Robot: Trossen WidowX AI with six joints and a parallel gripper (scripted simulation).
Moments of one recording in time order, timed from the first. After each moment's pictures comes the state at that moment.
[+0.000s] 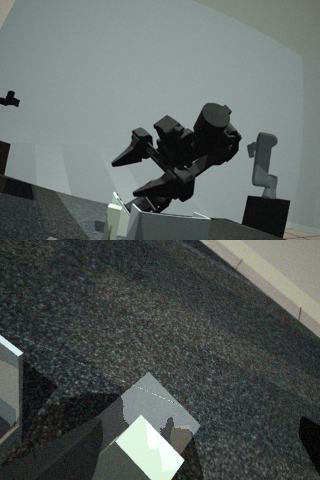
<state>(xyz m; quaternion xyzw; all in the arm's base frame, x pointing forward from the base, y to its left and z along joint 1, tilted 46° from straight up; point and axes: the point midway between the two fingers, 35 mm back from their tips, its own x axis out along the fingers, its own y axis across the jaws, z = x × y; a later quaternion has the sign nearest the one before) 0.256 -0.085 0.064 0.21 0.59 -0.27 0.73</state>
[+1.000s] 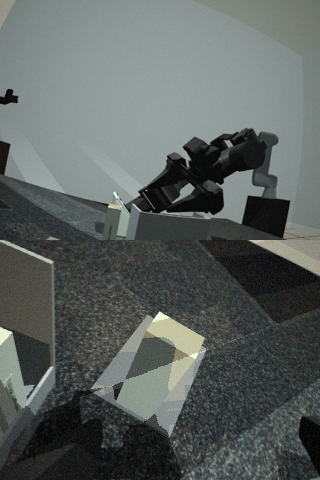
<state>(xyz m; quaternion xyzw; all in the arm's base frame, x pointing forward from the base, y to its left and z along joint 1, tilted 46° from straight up) 0.231 -0.014 0.102 0.28 0.59 -0.37 0.66</state>
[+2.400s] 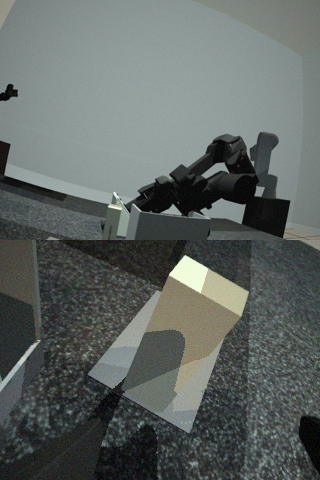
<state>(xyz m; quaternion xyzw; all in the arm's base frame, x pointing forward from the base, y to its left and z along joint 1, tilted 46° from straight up) 0.226 0.017 0.049 0.28 0.59 -0.37 0.66</state>
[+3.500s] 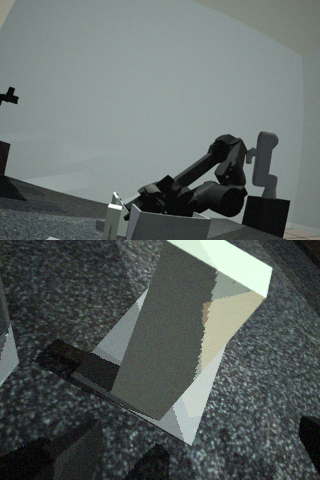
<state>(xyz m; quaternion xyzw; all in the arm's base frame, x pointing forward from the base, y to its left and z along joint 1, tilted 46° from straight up) 0.220 0.020 0.017 0.28 0.59 -0.37 0.66</state>
